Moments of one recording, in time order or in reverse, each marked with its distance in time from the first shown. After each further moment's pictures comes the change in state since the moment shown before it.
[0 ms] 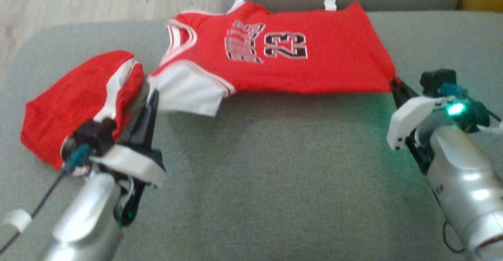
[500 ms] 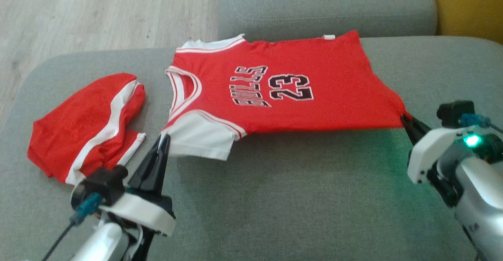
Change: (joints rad) left arm 0.243 0.059 -0.021 -0.286 -0.021 0.118 0.061; right arm 0.233 -0.188 0.171 -0.349 0.280 0.000 0.161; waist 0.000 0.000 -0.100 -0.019
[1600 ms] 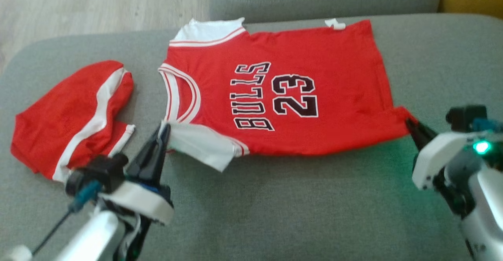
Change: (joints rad) left arm -0.002 0.048 -0.024 -0.104 0.013 0.057 0.061; right arm 0.270 0.044 -0.335 -0.439 -0.155 0.000 0.275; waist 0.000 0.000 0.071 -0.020
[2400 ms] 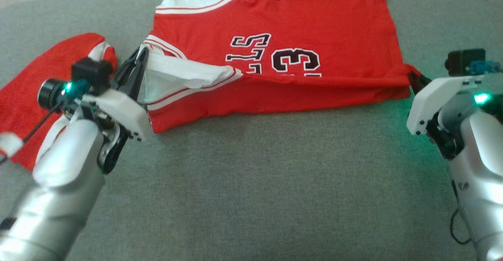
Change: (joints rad) left arm -0.502 -0.064 -0.046 0.527 0.059 -0.167 0.053; right arm -0.341 0.102 -0.076 0.316 -0.141 0.000 0.020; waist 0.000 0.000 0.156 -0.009
